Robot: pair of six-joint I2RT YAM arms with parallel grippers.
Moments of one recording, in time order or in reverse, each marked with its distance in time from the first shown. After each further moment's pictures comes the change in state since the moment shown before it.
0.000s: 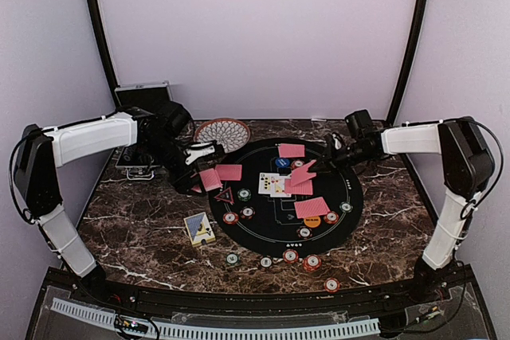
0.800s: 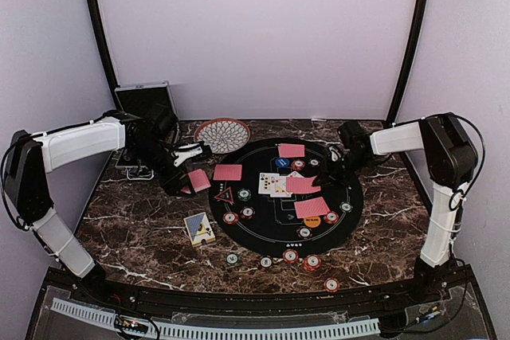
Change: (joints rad) left arm 0.069 -0.081 -0.102 0.020 -0.019 -0.019; right arm -0.005 0.152 0.069 -0.131 0.188 -0.164
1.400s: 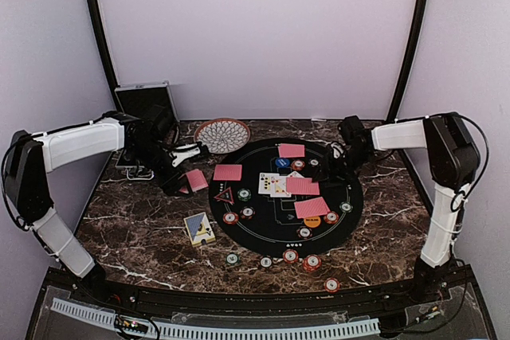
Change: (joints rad) left arm 0.017 0.000 -0.013 0.010 -0.021 -0.007; right arm 0.000 -0.013 0.045 -0.098 0.089 -0.057
